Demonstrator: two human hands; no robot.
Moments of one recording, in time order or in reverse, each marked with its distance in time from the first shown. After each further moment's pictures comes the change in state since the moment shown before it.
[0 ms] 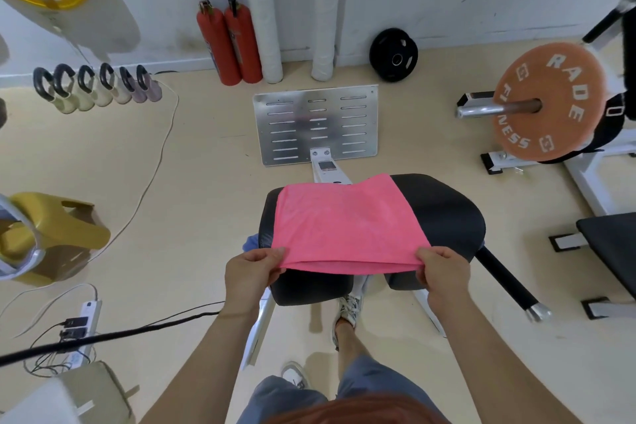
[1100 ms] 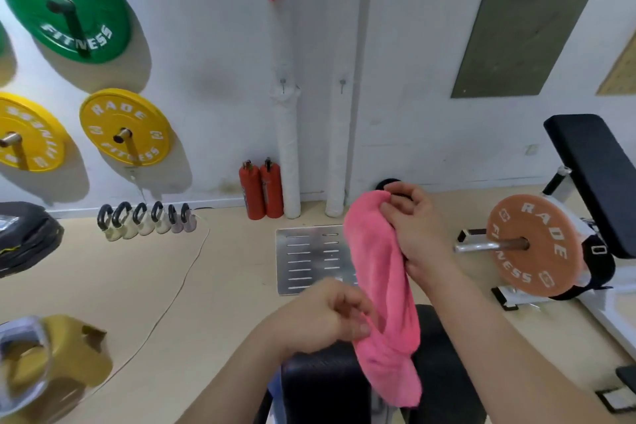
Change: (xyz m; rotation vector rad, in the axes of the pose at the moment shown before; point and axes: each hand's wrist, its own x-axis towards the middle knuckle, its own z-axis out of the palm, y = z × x) left_hand -0.147 0.195 0.019 0.593 -0.948 0.684; right_hand -0.161 -0.240 0.050 0.231 -0.503 -0.743
